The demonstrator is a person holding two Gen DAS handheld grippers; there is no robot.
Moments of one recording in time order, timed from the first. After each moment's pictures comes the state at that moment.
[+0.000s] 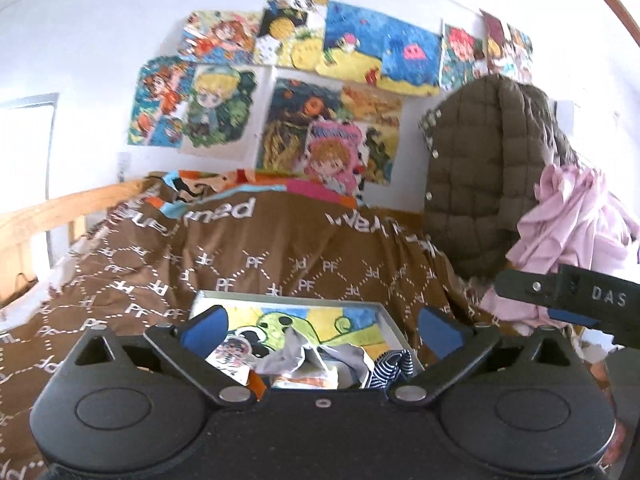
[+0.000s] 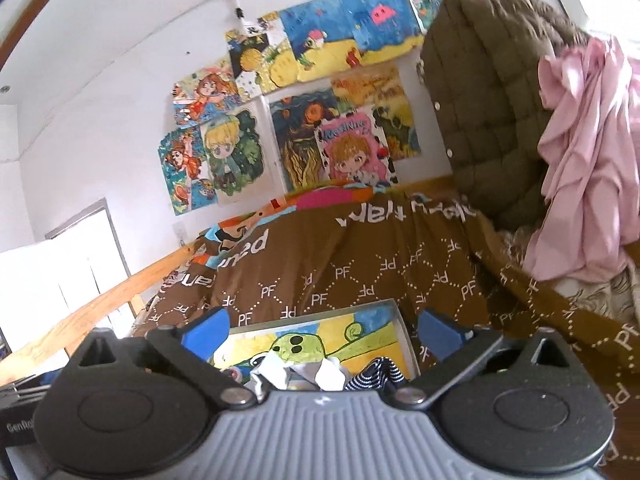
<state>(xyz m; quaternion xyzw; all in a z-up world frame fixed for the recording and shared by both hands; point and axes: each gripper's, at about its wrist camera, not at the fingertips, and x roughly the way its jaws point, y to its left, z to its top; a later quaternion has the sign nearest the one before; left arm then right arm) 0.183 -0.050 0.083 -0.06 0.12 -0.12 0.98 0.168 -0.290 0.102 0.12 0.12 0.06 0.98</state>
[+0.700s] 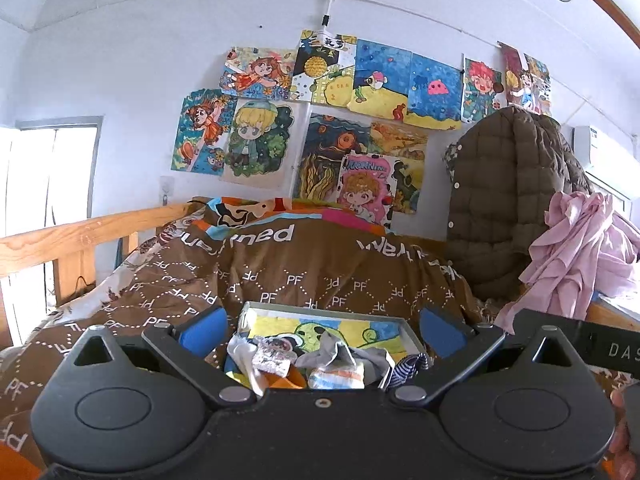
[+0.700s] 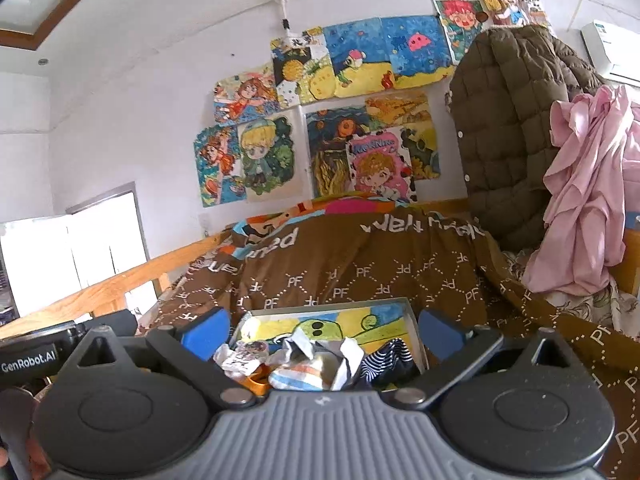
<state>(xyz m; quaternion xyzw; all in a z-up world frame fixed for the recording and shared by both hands) 0.094 -0.025 0.090 -0.07 0.08 -0.07 0.99 0.083 -0.258 0.095 0.08 0.09 0.08 0.99</state>
